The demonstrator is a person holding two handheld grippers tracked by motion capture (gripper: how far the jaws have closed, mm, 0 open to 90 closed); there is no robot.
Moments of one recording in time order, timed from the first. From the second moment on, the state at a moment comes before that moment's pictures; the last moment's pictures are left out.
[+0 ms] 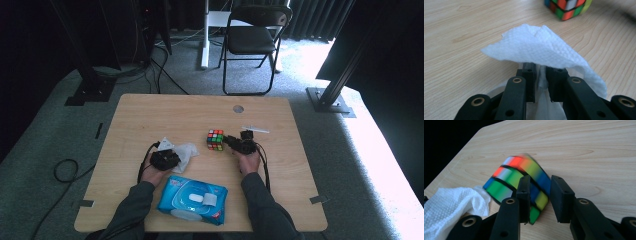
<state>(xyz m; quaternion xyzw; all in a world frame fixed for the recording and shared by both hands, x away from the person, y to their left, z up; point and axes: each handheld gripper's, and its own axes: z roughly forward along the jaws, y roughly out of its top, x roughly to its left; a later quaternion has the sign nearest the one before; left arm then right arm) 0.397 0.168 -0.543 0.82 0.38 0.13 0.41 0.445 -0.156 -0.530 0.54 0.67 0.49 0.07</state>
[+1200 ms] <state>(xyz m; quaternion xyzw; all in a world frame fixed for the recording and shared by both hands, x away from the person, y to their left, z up) 0.397 0.167 -0.543 0.82 0.38 0.13 0.41 0.467 -0.121 -0.508 0.35 0.82 0.42 0.16</state>
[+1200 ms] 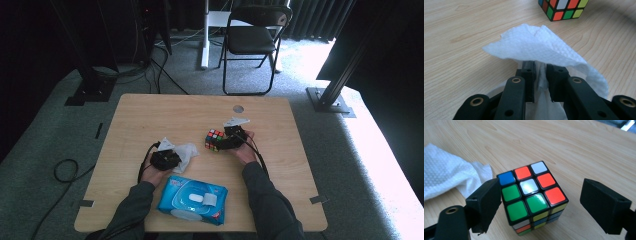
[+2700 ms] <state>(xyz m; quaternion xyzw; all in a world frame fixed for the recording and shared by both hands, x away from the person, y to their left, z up) 0.394 0.168 -0.531 0.81 0.37 0.15 0.43 0.456 -0.113 -0.521 0.34 0.83 0.41 0.16</state>
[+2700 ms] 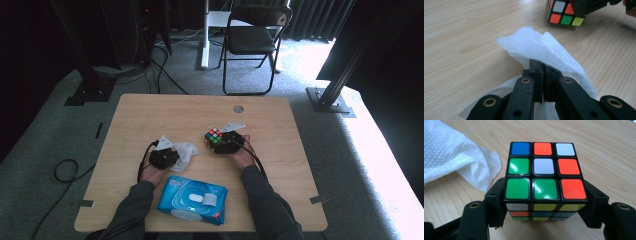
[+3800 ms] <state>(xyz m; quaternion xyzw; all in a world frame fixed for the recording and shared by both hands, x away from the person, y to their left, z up) 0.401 0.161 -0.541 0.83 0.39 0.15 0.37 0.451 -0.111 -0.524 0.33 0.84 0.41 0.16</state>
